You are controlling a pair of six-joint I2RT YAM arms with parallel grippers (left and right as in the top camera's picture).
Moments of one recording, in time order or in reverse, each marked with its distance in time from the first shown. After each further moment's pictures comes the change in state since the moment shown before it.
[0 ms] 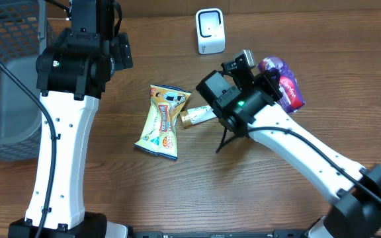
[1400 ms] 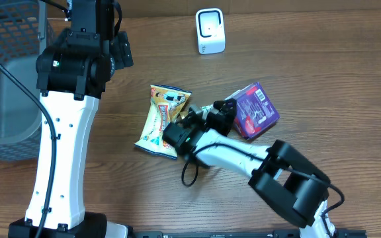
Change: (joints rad) left arm 0.000 0.000 0.000 0.003 0.000 -0.025; right arm 0.259 0.322 -0.127 0.129 -0.103 -0.190
